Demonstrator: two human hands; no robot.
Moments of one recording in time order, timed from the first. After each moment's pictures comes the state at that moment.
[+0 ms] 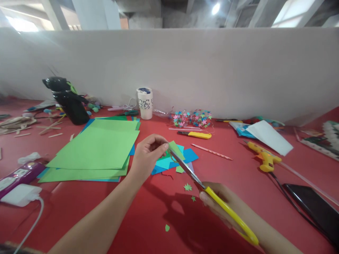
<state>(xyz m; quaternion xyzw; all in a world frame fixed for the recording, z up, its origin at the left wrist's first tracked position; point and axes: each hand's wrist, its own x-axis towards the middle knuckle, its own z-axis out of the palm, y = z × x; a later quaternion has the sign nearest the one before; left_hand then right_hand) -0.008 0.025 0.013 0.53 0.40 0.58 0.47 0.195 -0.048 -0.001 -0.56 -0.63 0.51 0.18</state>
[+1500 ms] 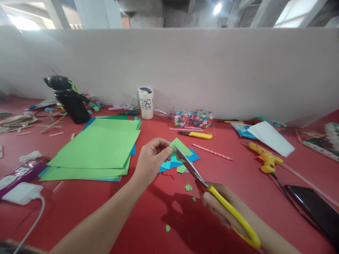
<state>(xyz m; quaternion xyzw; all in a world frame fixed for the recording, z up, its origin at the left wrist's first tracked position) -0.002 0.018 0.013 0.53 0.43 0.55 0.48 0.199 -0.048 -0.014 -0.53 -0.63 0.52 0.23</state>
